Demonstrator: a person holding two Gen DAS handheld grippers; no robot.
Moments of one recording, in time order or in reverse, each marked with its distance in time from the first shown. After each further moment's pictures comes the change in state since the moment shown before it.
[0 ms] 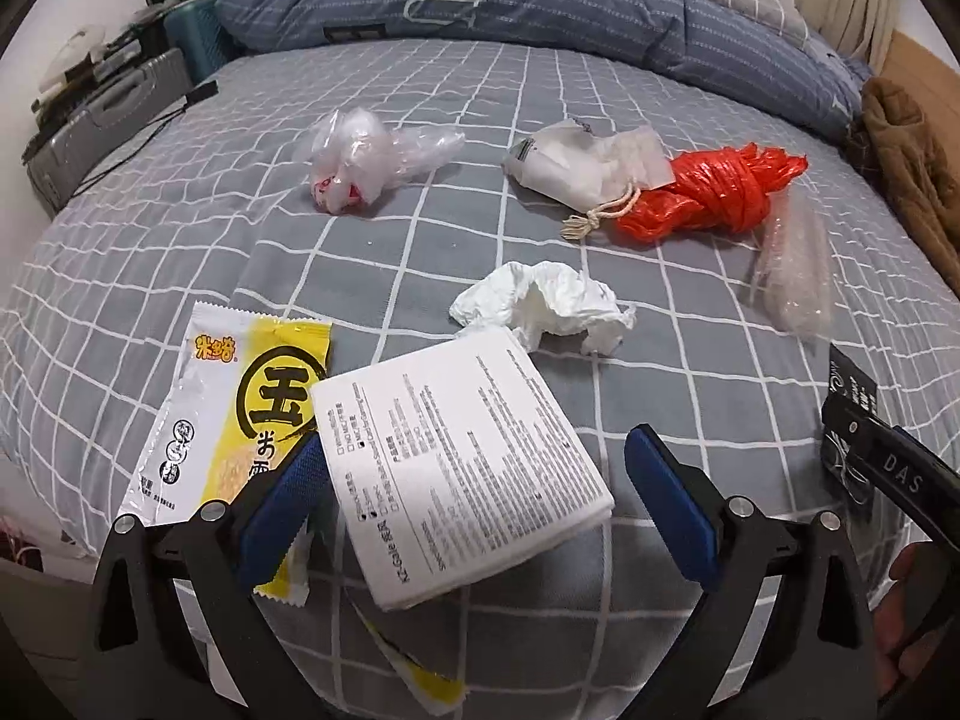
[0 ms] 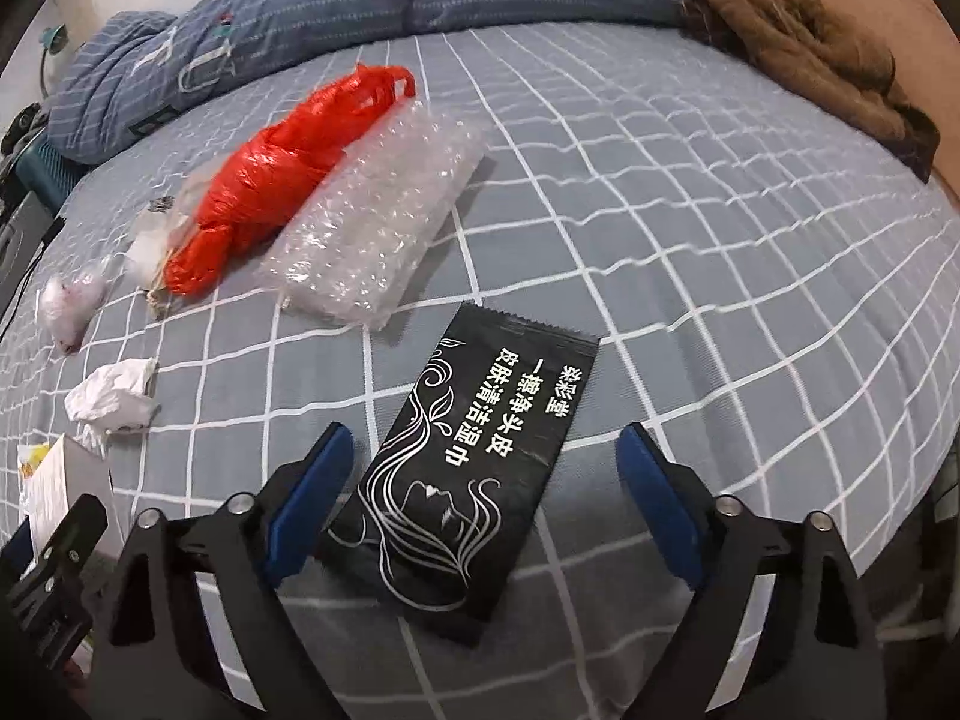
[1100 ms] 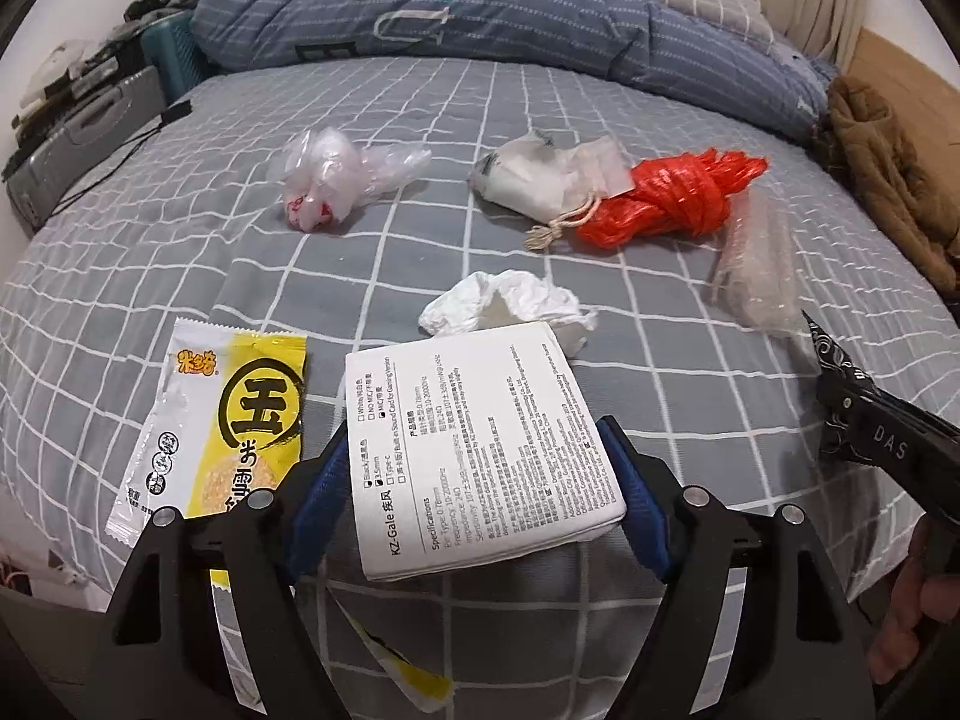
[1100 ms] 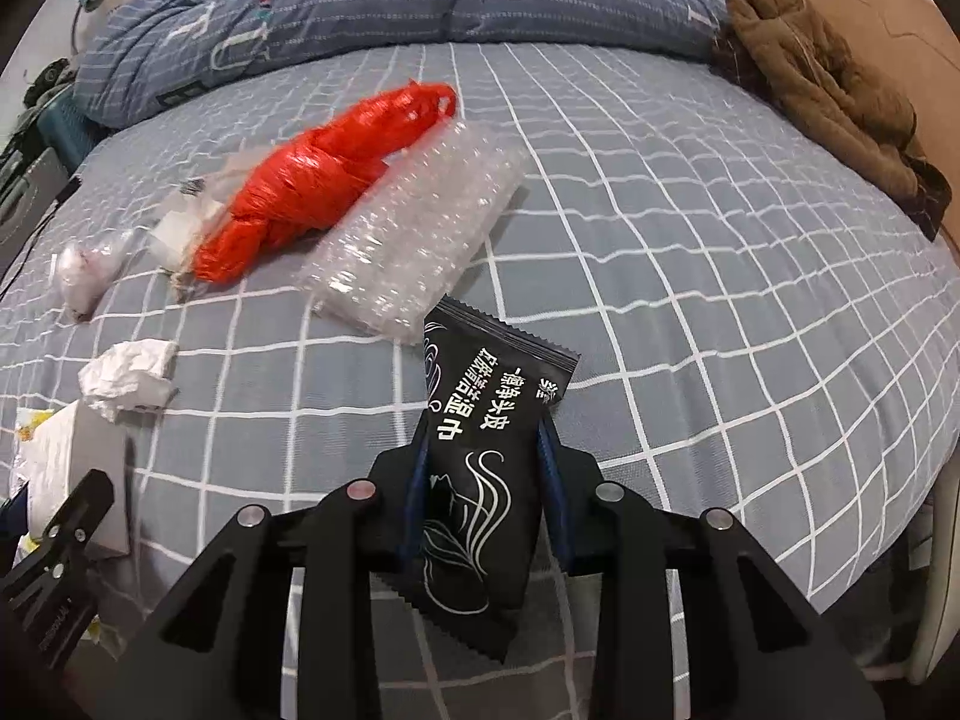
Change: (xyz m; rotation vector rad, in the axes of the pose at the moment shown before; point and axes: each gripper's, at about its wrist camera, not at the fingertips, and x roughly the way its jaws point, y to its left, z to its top) left arm -0.012 -0.003 -0.004 0.036 -0.050 -0.087; right arm -0.018 0.015 0.006 -0.117 -0.034 -0.004
